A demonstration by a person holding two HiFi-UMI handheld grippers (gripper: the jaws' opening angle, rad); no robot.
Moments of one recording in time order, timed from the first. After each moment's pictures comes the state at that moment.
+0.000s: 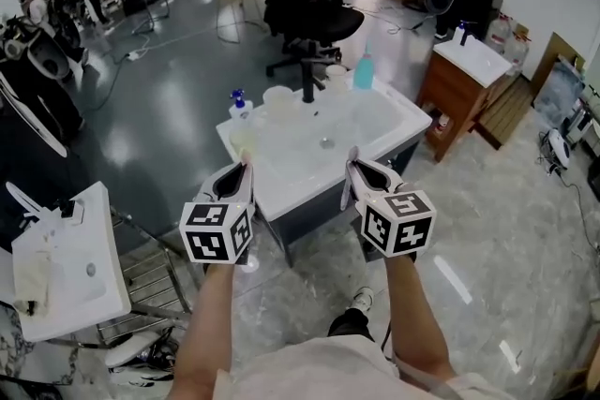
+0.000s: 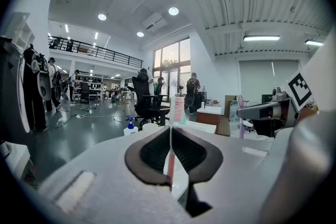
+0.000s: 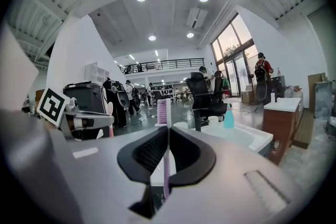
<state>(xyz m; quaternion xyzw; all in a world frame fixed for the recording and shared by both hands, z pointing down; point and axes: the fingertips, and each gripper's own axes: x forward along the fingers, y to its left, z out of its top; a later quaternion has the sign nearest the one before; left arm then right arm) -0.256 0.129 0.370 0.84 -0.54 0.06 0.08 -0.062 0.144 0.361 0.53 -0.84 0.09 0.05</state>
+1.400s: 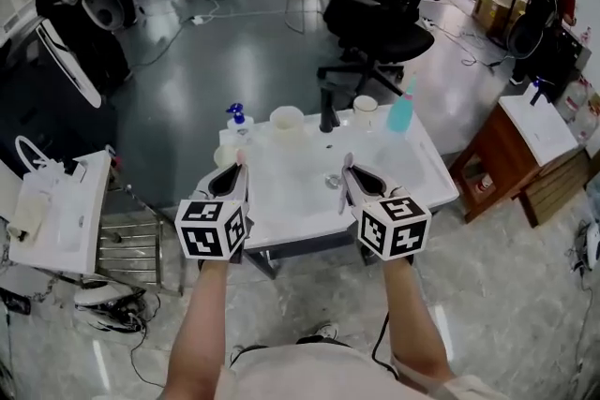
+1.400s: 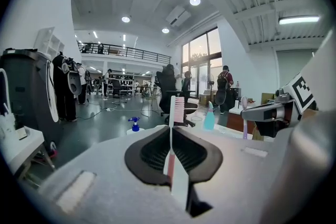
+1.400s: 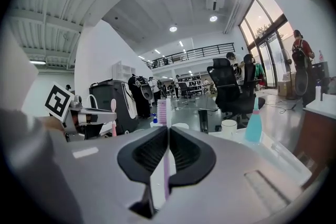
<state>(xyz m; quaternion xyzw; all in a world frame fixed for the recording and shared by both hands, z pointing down) -0.201 0.008 0.386 0.72 -0.68 0.07 0.11 -0.006 -0.041 0.383 0.36 -0.92 0.11 0.09</state>
